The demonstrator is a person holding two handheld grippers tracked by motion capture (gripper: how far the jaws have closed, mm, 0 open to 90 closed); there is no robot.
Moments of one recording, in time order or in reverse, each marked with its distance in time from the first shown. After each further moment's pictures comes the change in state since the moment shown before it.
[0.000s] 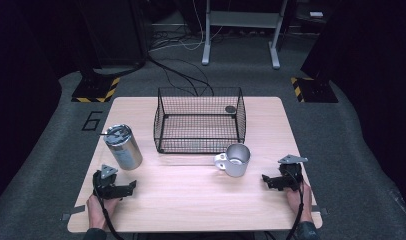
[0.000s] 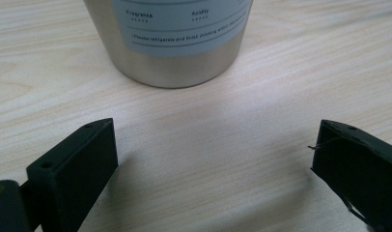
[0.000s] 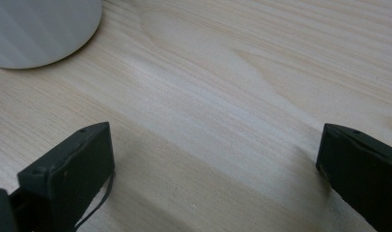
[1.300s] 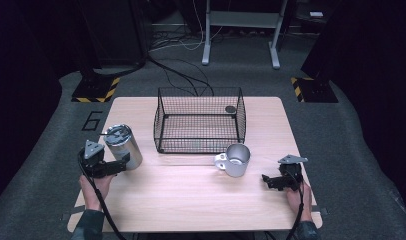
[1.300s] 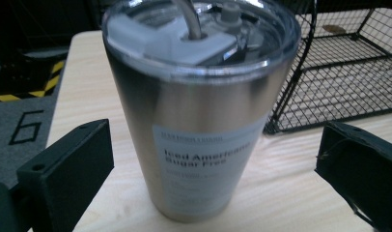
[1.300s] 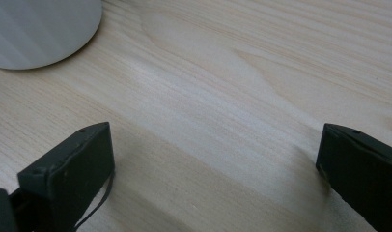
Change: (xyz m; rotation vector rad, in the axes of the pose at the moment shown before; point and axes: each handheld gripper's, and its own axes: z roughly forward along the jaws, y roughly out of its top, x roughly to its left) left arm 0.006 0.081 -0.047 -0.227 0.033 -0.035; right arm 0.000 0.000 0.000 -0.002 0.000 0.000
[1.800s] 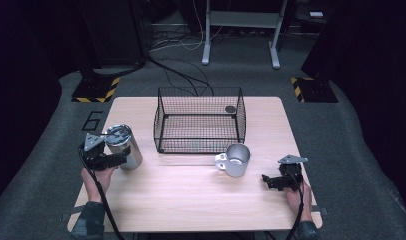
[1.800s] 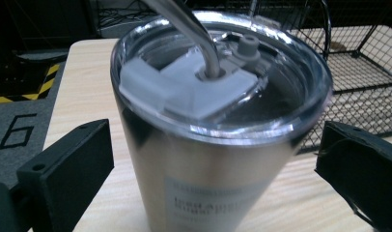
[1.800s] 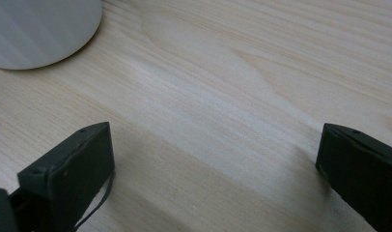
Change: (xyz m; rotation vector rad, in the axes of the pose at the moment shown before) left arm 0.009 0.012 0.016 -0.026 -0.007 -0.039; right arm 0.000 0.000 0.000 0.000 -0.001 0.000
